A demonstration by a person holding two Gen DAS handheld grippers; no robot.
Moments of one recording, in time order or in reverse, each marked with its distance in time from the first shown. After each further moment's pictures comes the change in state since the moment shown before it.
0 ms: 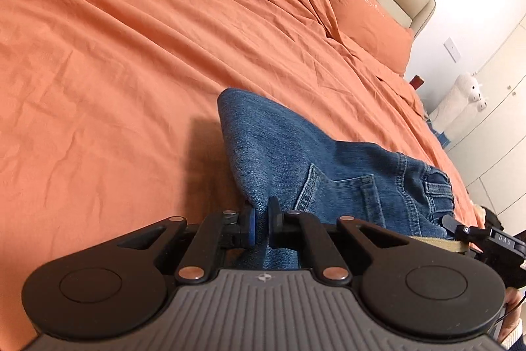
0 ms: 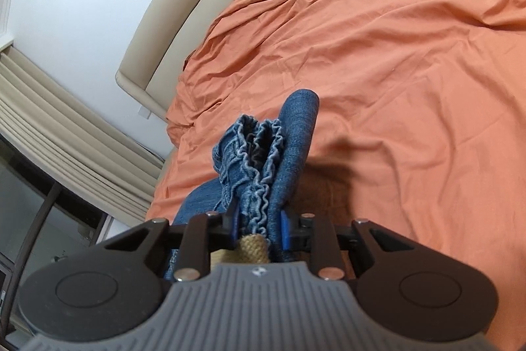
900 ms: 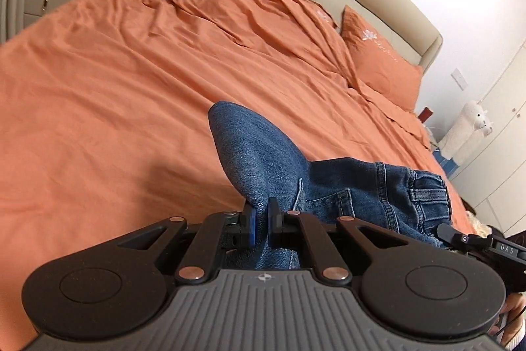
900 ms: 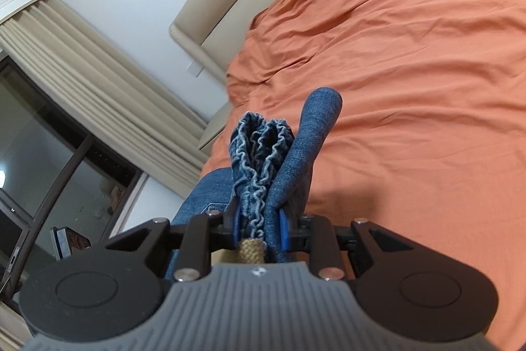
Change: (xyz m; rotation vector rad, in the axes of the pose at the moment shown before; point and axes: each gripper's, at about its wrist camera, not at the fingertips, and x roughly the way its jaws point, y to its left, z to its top) left arm -0.144 0.071 0.046 0.002 -0.102 0.065; right arm 0.048 0.174 -0.065 -0.118 0.104 0.116
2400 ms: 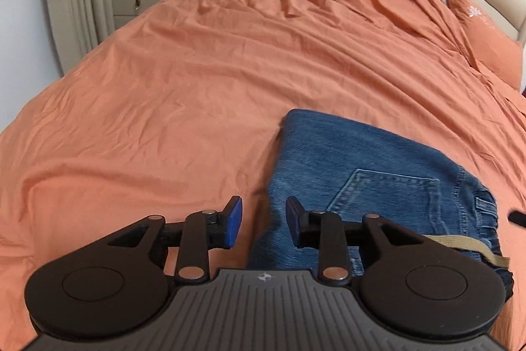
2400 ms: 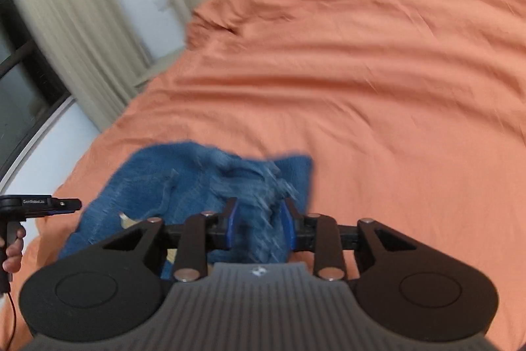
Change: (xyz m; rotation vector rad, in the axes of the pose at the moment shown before) left arm -0.007 0.118 -0.017 0.043 0.041 0.380; right arm 0.126 0.008 -0.057 -0.345 0.086 -0.266
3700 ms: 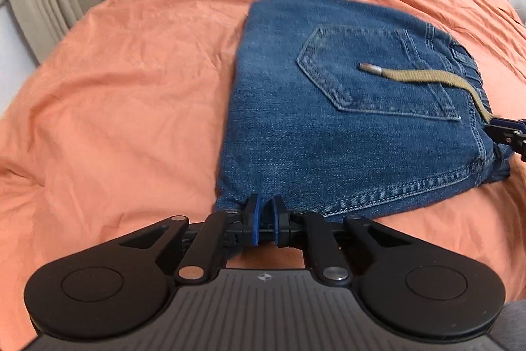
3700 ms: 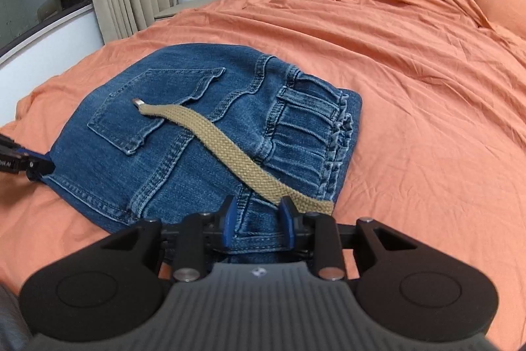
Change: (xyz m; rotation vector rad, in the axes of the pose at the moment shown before) left arm -0.022 -0.021 -0.088 0.247 0.123 0.047; right arm 0.007 0.053 -0.080 -0.297 0.096 -0.118
